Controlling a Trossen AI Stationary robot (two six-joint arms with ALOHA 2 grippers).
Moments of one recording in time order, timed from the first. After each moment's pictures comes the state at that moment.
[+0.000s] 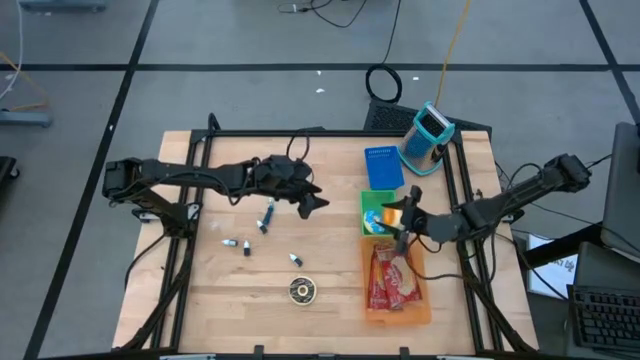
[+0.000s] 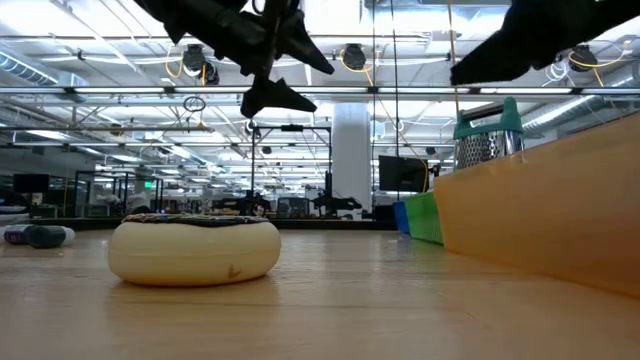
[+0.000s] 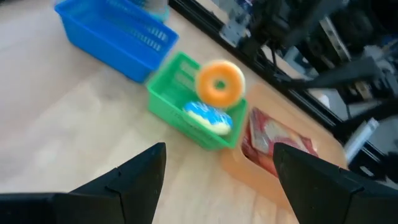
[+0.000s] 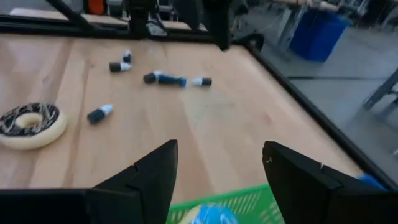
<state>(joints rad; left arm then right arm) 0.13 1.48 1.00 -0.01 0.11 -0.55 0.41 0.94 0.53 -0.04 0.70 0.15</state>
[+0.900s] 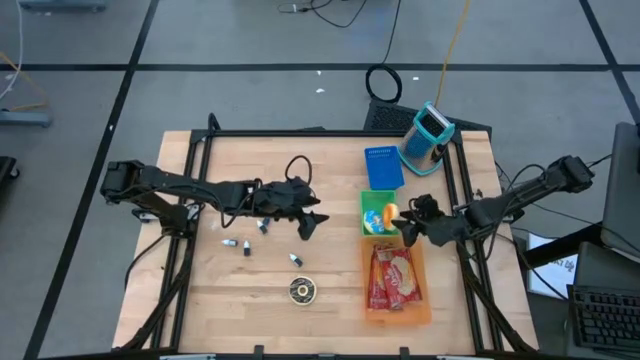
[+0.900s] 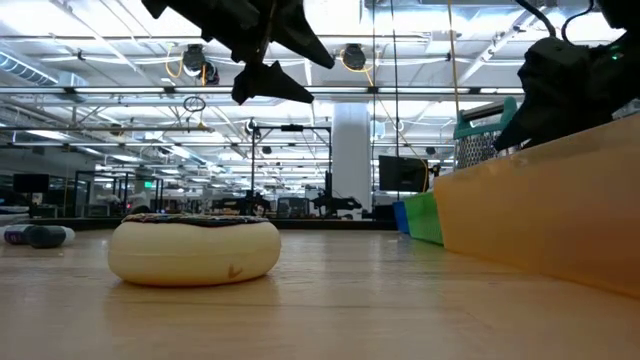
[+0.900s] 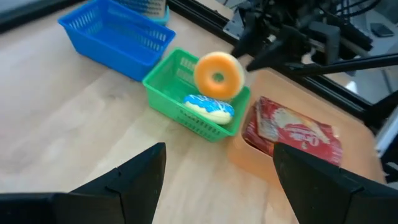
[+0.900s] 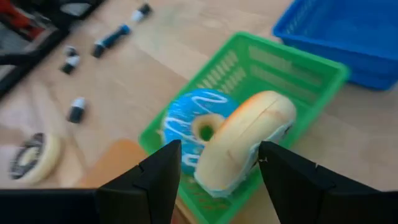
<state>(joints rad) -0.05 1.48 1.00 -0.03 -0.17 -0.51 0.39 0.79 0.36 -0.34 0.62 1.08</state>
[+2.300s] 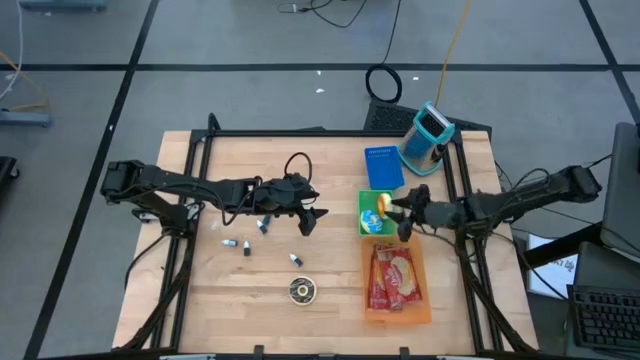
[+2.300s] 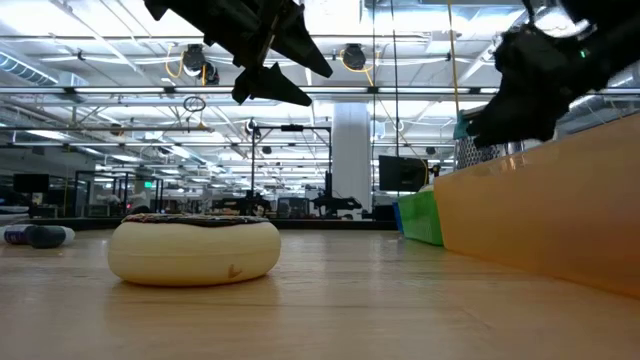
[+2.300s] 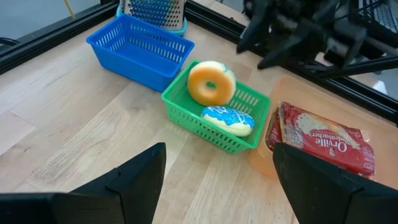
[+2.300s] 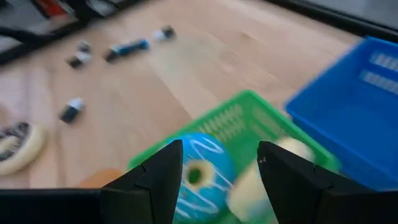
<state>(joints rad) -0.03 1.48 1.00 -0.03 -0.22 -0.45 0.20 0.79 0.37 -0.17 0.51 0.59</state>
